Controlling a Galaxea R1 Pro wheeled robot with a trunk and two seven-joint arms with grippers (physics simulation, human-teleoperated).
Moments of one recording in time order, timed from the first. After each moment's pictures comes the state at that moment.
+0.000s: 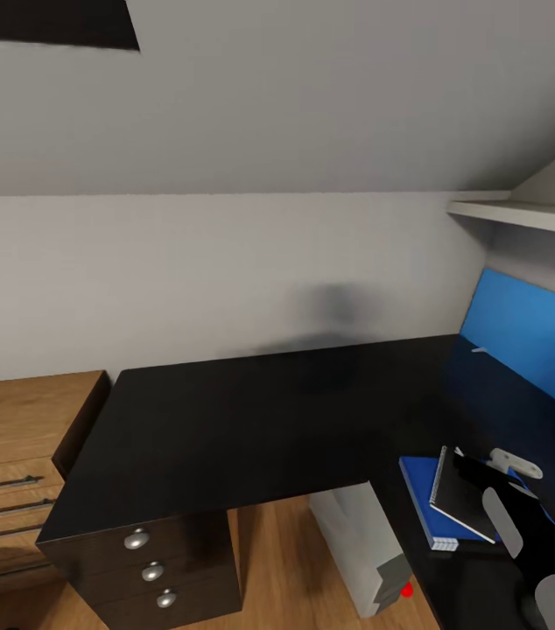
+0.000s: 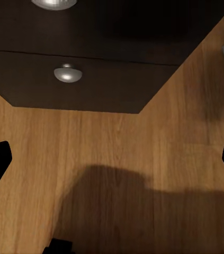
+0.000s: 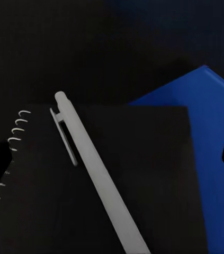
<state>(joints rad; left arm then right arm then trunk) 0.05 -0.02 -0.04 -0.83 0.25 -0.04 0.08 -0.56 -0.27 -0.18 -0.74 -0.36 0.23 -0.20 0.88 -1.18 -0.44</state>
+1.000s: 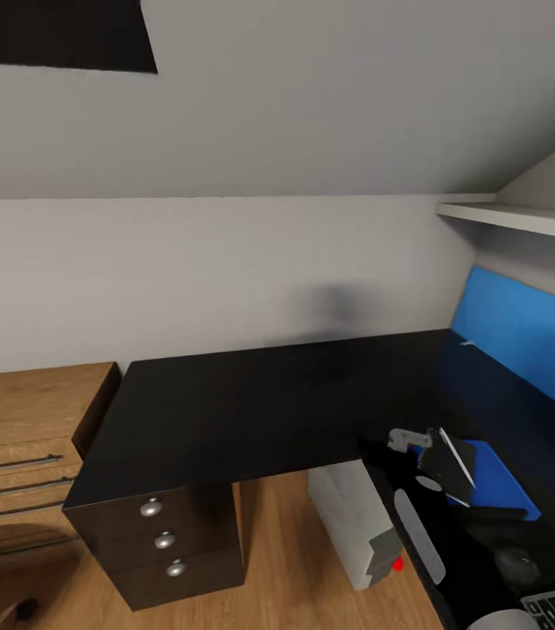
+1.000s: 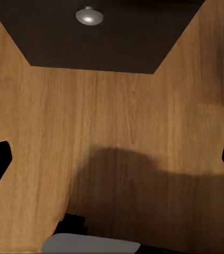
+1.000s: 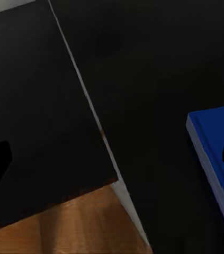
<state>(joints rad) 0.05 -0.01 -0.04 -0.76 0.25 -0.04 0.08 -0.43 -0.04 0.11 -1.14 -0.34 0.30 -0.22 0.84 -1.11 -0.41</state>
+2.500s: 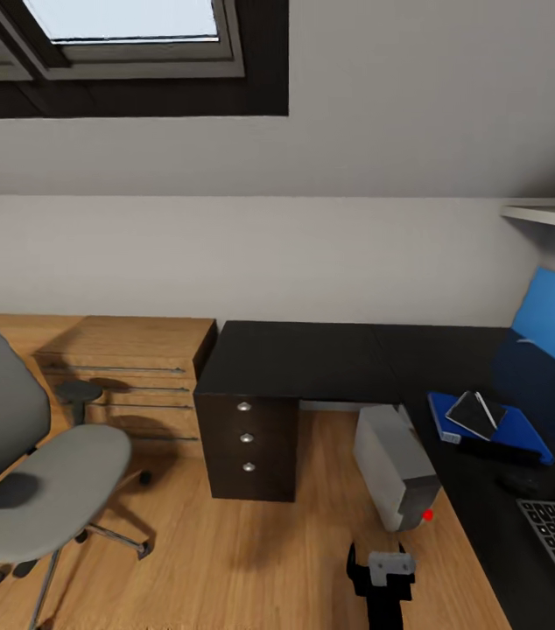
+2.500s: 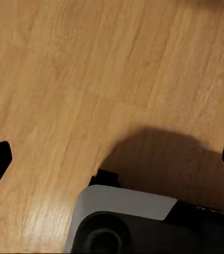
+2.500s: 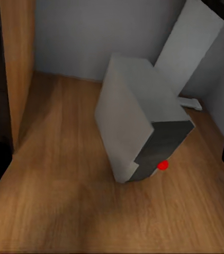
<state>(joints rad) 0.05 0.03 -0.02 -0.58 0.25 -0.05 0.09 -0.39 0.07 0.63 -0.25 -0.20 -0.59 -0.66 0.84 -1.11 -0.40</state>
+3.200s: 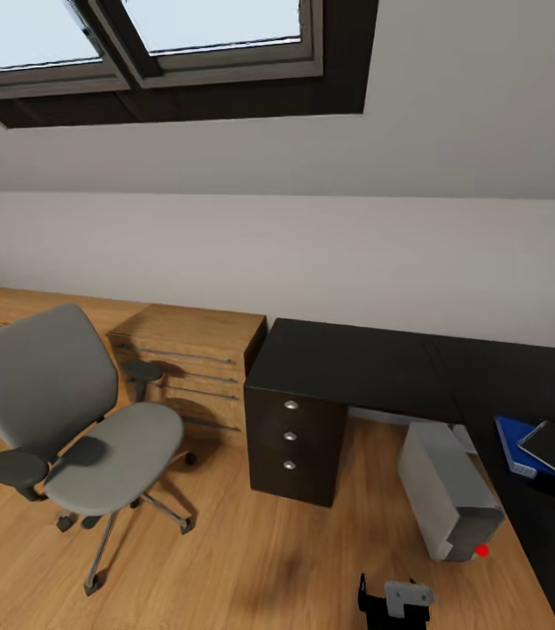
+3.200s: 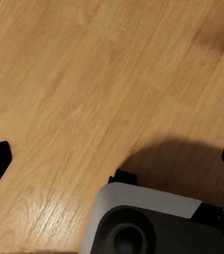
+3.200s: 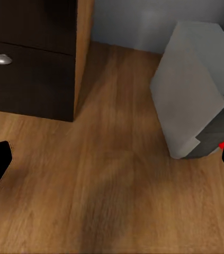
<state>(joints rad) 0.05 0.04 -0.02 -0.38 0.26 -0.31 0.08 -0.39 0.07 0.59 -0.09 -0.40 -0.66 -0.43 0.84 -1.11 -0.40</state>
